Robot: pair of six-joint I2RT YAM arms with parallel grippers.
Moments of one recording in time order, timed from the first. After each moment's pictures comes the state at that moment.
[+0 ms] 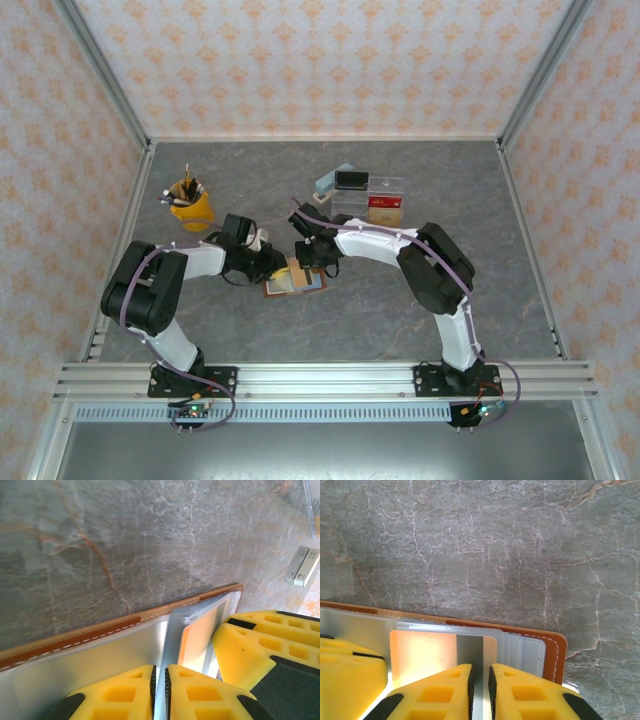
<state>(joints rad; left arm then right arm) -0.22 1.67 0.69 -0.09 0.66 -0.82 0.83 2.04 1.42 -0.57 -0.06 0.63</state>
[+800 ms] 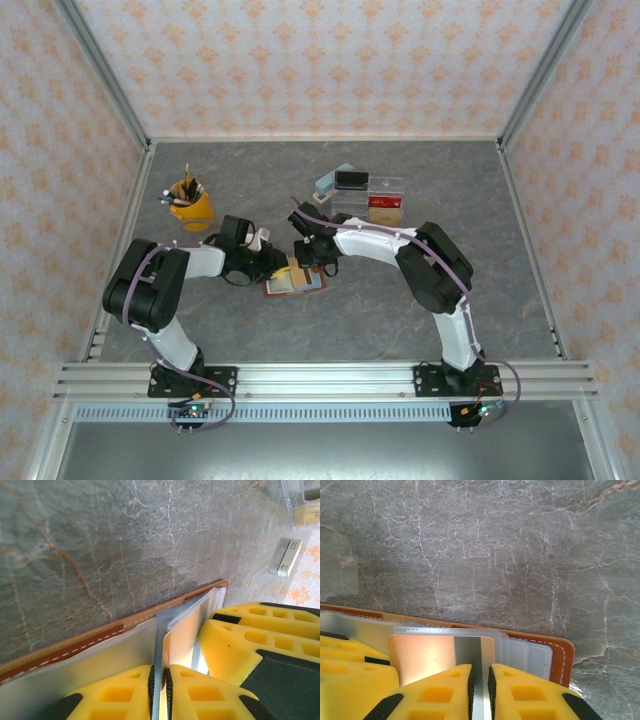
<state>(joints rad) -0.21 1.70 0.67 0.01 0.73 -0.81 0.83 2.05 1.44 -0.57 -0.08 0.63</state>
